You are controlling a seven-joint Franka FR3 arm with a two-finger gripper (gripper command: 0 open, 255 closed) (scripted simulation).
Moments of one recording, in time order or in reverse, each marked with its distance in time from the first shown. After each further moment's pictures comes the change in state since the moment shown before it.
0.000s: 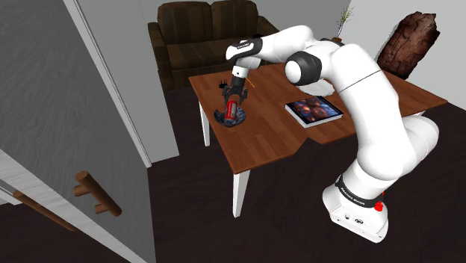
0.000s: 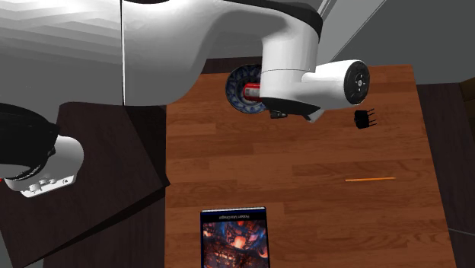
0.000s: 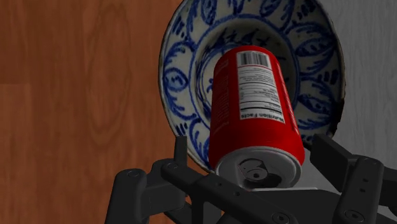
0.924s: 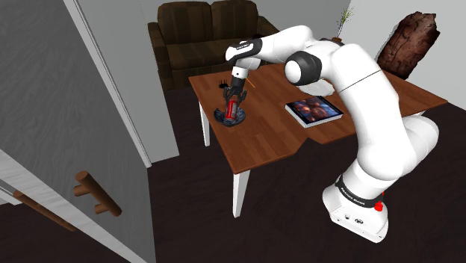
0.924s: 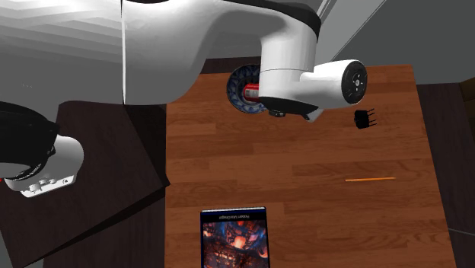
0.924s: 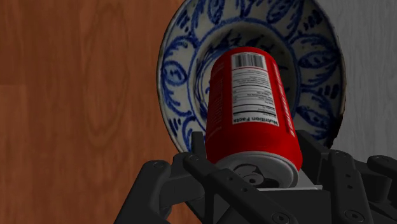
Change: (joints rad) arm 0.003 -0.002 0.001 -0.011 0.002 0.012 -0.002
